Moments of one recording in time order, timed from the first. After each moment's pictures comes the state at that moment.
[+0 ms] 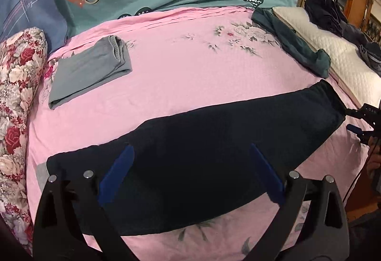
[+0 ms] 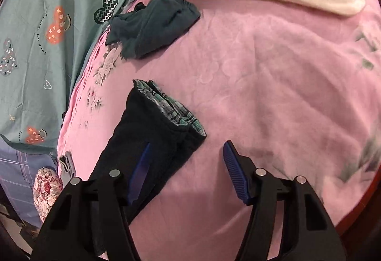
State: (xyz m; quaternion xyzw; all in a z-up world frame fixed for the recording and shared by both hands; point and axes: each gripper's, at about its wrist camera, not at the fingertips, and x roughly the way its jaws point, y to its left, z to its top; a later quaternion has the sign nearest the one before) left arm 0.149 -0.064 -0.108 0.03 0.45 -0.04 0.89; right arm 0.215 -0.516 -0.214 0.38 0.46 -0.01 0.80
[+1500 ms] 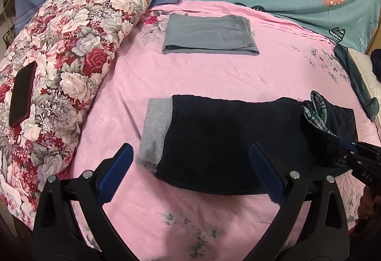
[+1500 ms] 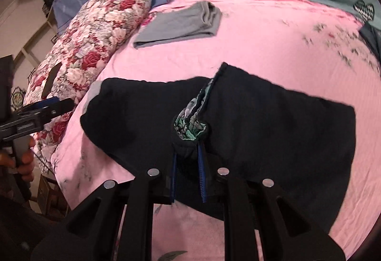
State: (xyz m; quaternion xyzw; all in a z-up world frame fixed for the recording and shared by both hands) left arm 0.062 0.117 -0.110 -0.08 0.45 0.16 0.87; right arm 0.189 -0.136 -0.153 -0.05 0.47 0.41 0.78
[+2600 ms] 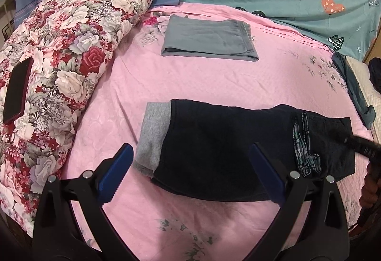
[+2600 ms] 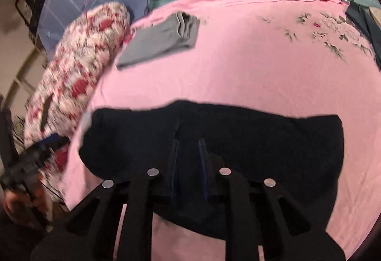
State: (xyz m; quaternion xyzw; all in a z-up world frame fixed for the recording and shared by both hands) left arm 0.064 0.120 -0.112 -0.10 0.44 0.15 0.88; right arm 0.222 -0.135 -0.166 -0.01 0.51 0.37 0.78
